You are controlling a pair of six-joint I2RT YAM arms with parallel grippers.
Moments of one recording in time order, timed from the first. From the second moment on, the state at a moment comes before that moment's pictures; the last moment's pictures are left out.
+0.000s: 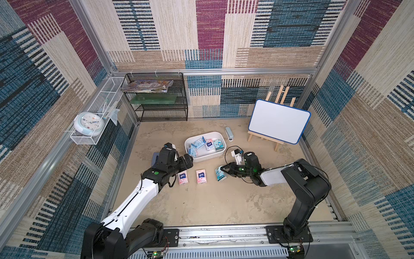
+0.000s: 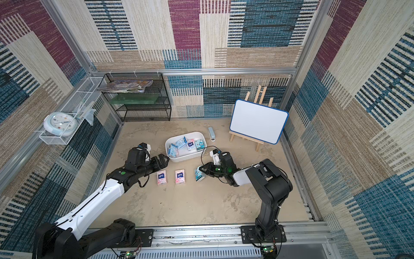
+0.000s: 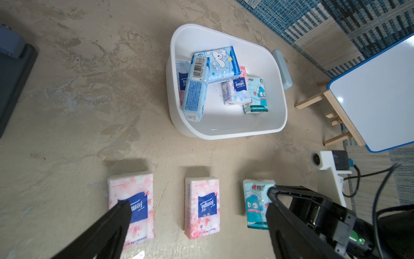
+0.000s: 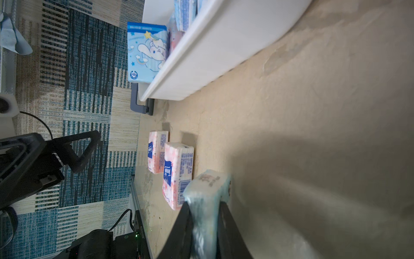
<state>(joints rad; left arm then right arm) -0.30 1.11 0.75 -0.36 0.10 -0.65 0.55 1.79 0.65 0.60 -0.57 0.87</state>
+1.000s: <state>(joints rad) -0.29 1.11 0.77 -0.40 0.10 -0.64 0.55 1.73 0.72 0.42 -0.48 0.79</state>
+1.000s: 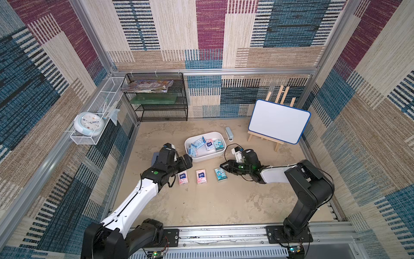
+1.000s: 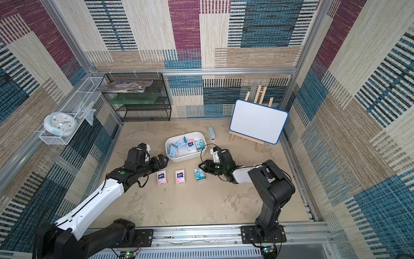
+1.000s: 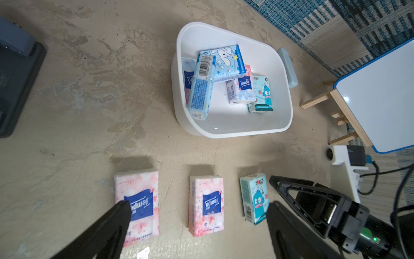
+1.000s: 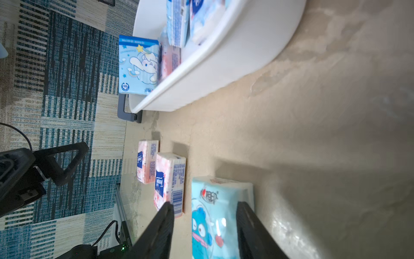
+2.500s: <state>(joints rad) -0.28 1.00 0.68 -0.50 0.00 -0.52 0.69 2.37 1.86 -0.11 -0.49 0.73</state>
